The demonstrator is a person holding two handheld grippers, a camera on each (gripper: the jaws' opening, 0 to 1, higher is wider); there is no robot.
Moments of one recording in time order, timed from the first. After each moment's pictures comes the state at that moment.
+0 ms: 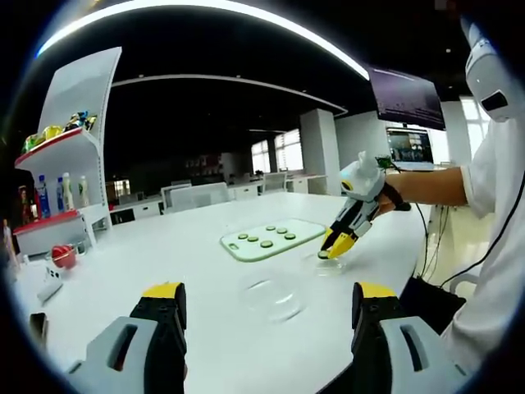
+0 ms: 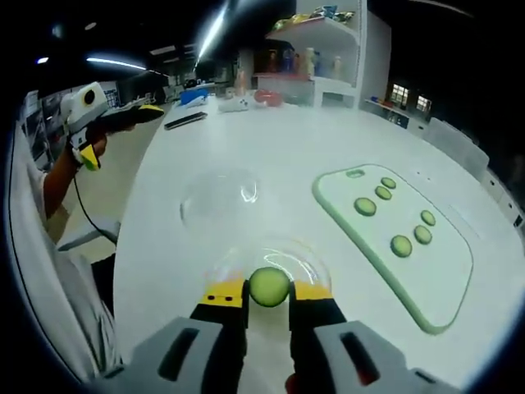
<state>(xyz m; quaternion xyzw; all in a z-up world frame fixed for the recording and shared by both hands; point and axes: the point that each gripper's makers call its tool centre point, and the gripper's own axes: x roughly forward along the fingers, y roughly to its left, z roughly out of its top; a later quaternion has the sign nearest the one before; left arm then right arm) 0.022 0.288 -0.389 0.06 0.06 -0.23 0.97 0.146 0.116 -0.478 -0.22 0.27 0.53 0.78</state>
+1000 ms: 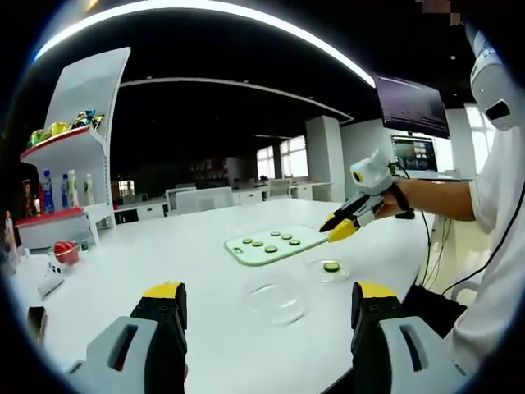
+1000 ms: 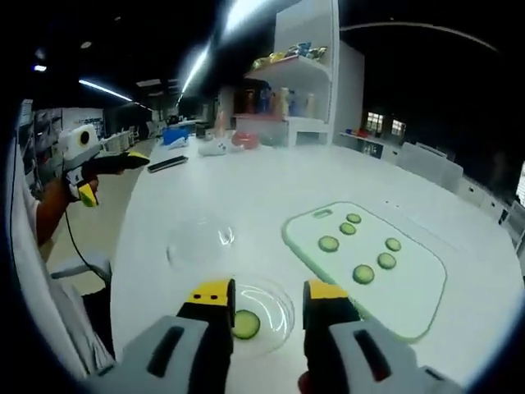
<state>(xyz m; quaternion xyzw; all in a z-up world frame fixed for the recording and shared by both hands) 0.023 0.297 -0.384 0.04 0.04 -0.22 0.97 0.169 0.103 -0.420 -0.14 0.17 0.49 0.85</state>
